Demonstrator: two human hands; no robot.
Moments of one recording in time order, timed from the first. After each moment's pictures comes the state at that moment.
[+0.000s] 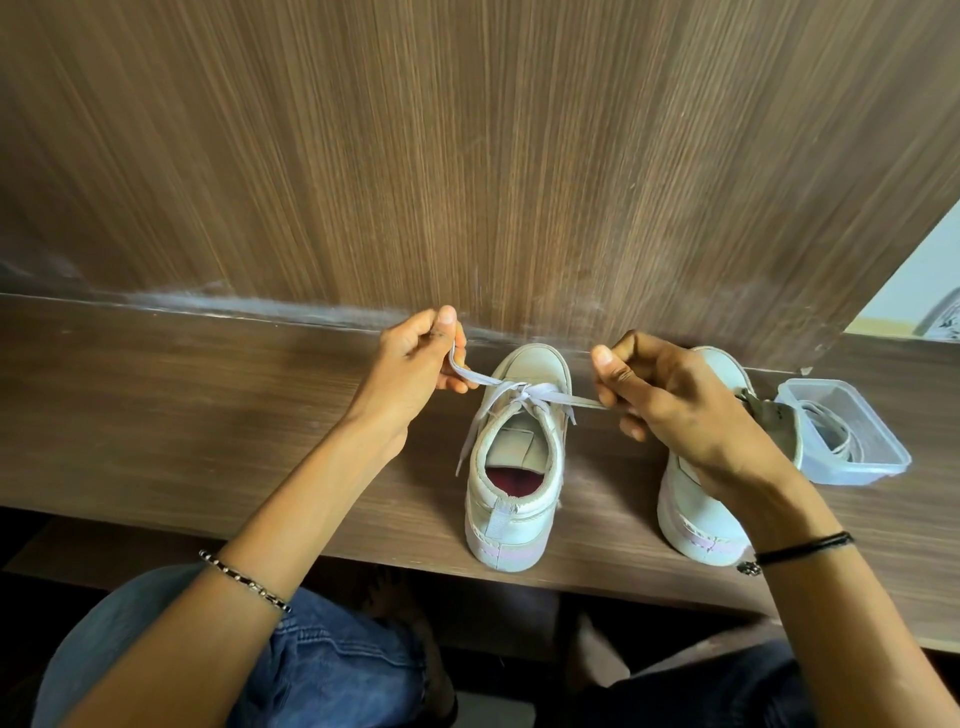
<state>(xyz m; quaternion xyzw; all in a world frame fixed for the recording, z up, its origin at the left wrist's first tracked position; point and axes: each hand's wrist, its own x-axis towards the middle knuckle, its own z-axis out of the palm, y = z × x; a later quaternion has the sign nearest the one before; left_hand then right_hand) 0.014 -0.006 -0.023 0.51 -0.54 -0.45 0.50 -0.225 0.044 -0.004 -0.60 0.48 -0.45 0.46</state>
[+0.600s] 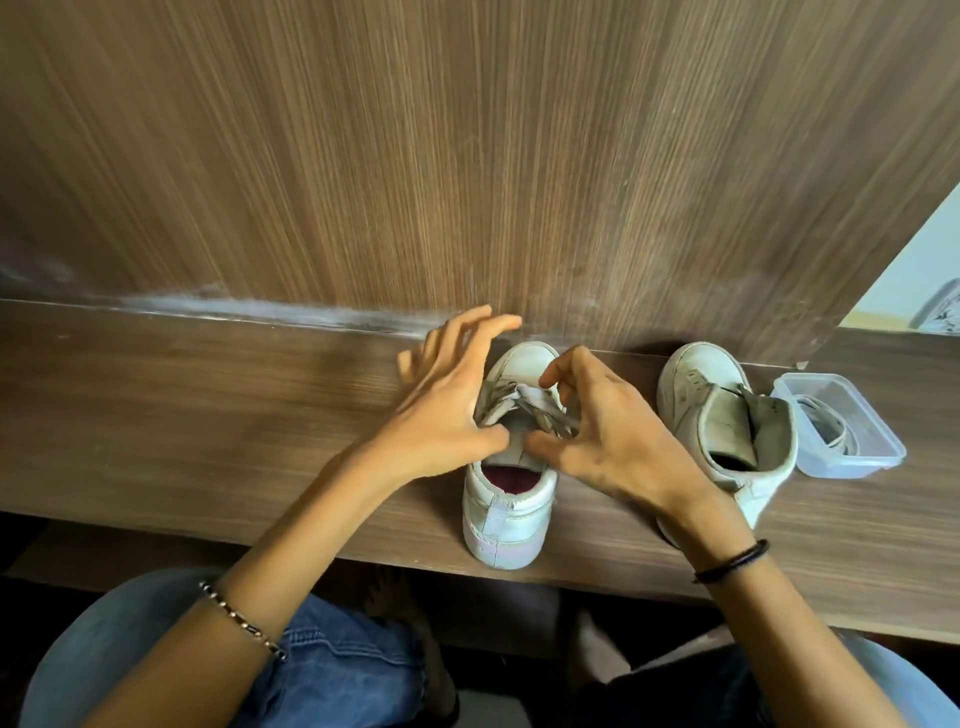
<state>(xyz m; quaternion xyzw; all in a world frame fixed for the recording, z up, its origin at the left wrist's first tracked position) 0.004 0.022 -0.018 0.51 -0.82 -0.18 0.21 -0.193 0.049 -0.022 -0.72 0.57 -0.29 0.26</state>
